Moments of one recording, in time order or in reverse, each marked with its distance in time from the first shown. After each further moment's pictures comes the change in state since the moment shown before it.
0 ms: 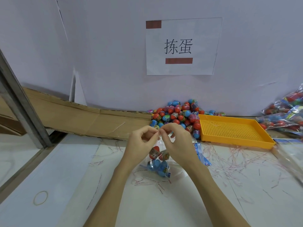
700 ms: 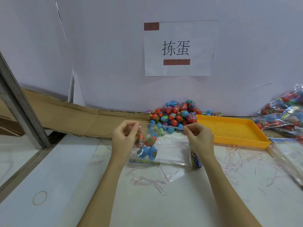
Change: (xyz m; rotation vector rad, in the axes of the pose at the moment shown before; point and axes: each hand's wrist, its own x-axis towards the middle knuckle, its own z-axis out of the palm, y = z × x) left_hand 0.007 -0.012 -0.021 -0.251 0.316 -0.096; right_hand 0.007 0.049 -0.040 0.059 0.180 0.417
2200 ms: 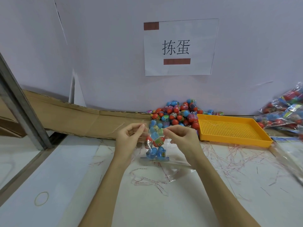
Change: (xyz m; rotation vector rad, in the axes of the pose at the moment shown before) left_hand 0.000 -0.006 0.007 -0.118 -0.060 -0.214; right_hand -0.021 -0.029 0.021 0.444 -0.329 0.054
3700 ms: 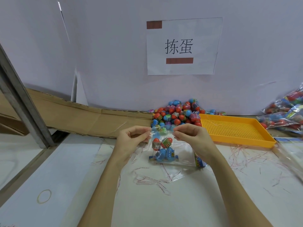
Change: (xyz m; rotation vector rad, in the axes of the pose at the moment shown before) left_hand 0.002 0.002 -0.017 0.072 -0.195 -0.039; right_hand 0.007 0.003 -0.036 0.045 -0.160 0.036
